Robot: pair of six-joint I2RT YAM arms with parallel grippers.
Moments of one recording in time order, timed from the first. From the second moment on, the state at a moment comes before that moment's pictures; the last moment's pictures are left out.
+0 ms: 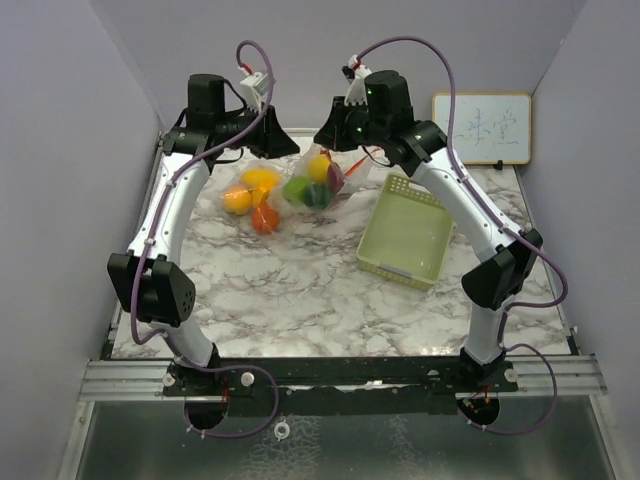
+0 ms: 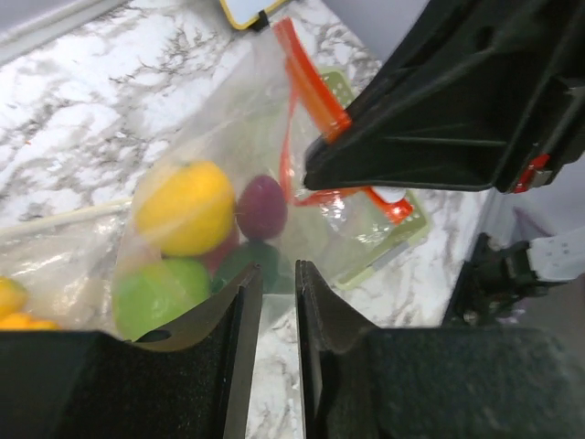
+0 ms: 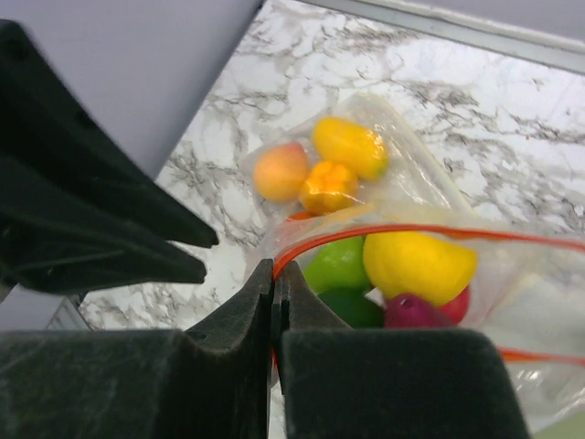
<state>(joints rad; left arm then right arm) -0.12 1.72 1.83 -0.60 0.97 -0.12 0.60 1.91 2.13 -0.56 -0.24 0.36</state>
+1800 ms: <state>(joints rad) -0.51 1.53 1.22 -0.38 0.55 0.15 0.54 2.03 2.11 -0.65 -0.54 0.40</state>
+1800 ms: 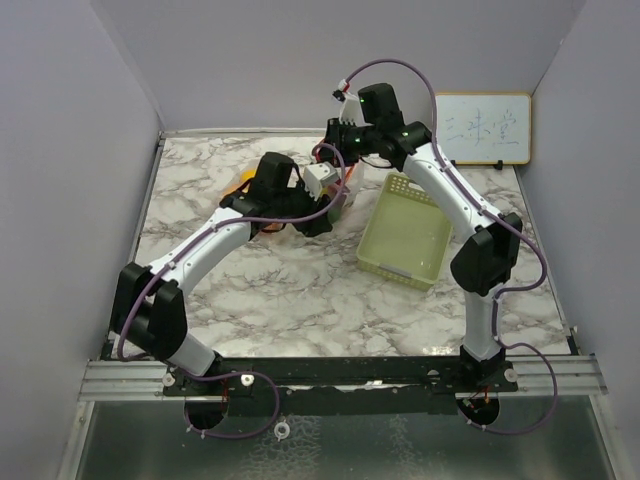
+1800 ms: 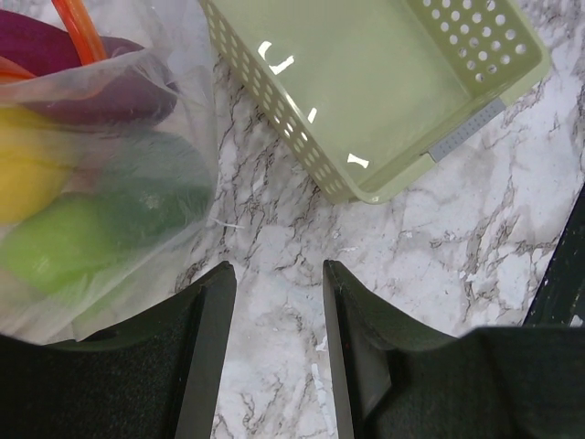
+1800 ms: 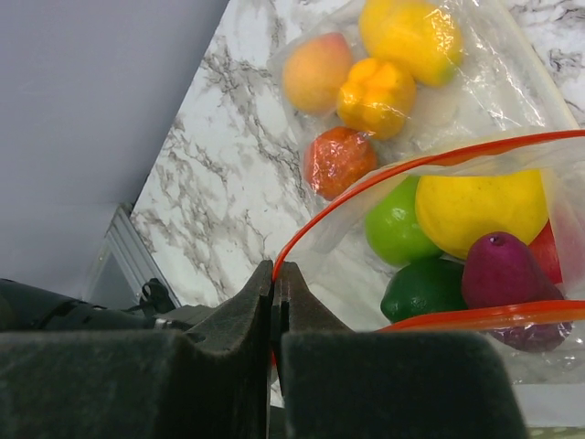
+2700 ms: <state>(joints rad) -0.36 1.62 1.32 -0.38 0.55 0.15 0.53 2.02 2.08 -0.65 -0.58 0.40</state>
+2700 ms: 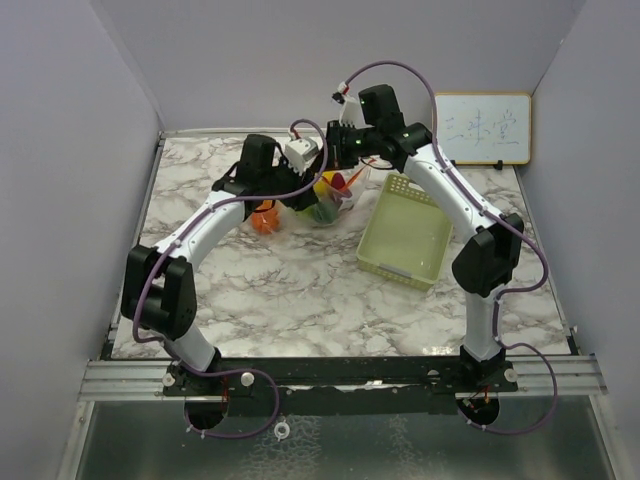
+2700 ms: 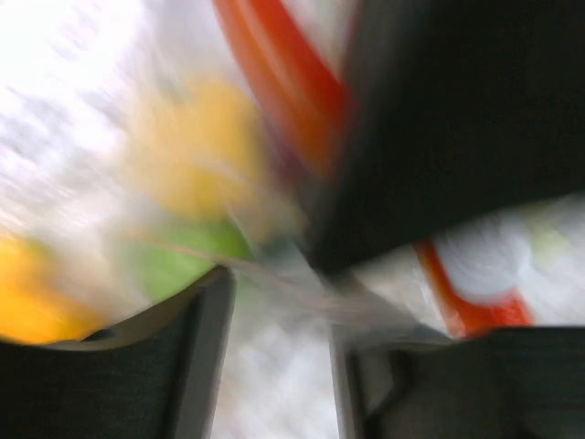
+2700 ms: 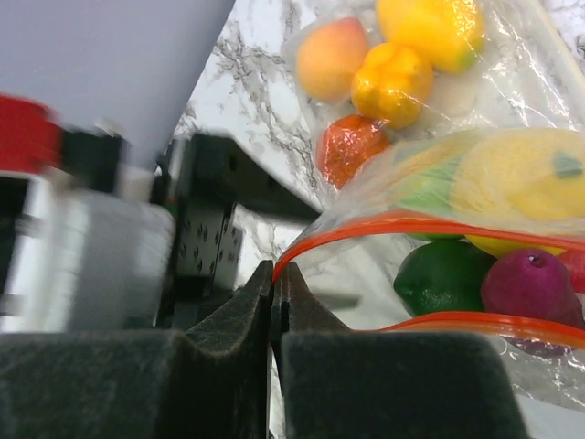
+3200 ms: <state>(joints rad) -0.37 1.70 1.30 0.49 0.38 -0.02 0.48 1.97 2.13 -0.46 -0.53 0.39</state>
